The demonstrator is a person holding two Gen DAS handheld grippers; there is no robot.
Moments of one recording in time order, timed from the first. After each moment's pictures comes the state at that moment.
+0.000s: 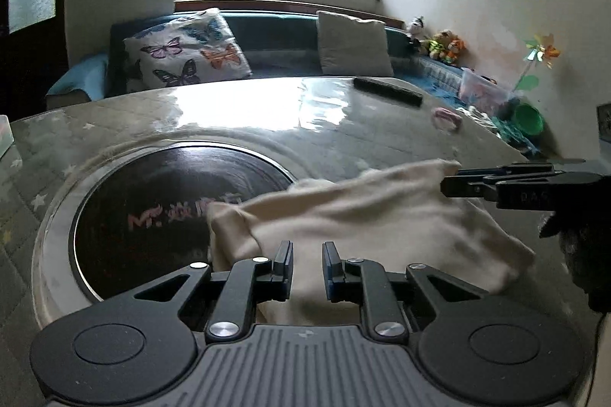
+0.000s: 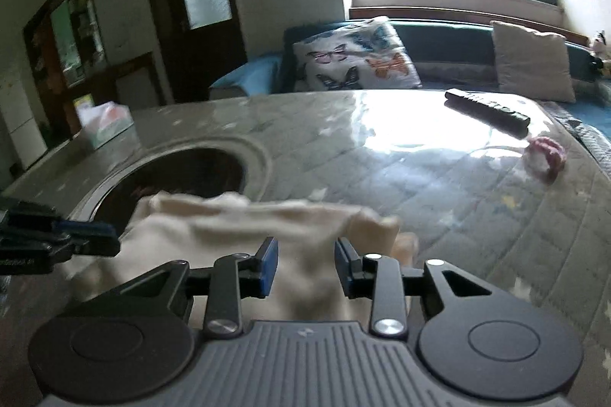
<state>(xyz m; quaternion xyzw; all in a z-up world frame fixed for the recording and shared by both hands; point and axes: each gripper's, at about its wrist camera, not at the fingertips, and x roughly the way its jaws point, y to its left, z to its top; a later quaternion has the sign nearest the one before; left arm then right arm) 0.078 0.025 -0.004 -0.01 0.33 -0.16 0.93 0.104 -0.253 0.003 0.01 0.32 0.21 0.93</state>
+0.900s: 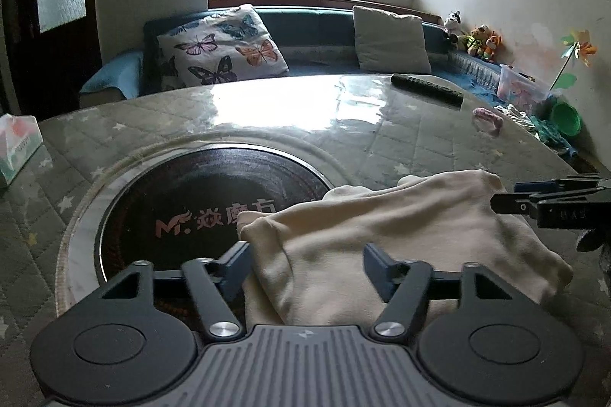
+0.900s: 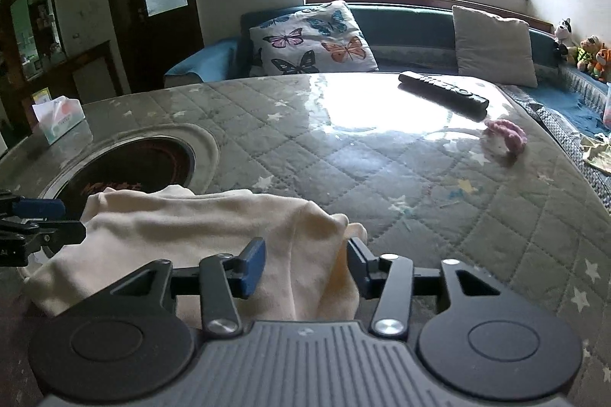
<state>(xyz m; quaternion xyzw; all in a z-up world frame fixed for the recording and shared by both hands) 0.078 0.016 0.003 0.01 0.33 -0.11 0.94 0.105 -0.264 0.000 -0.01 0.34 0.14 0.93</state>
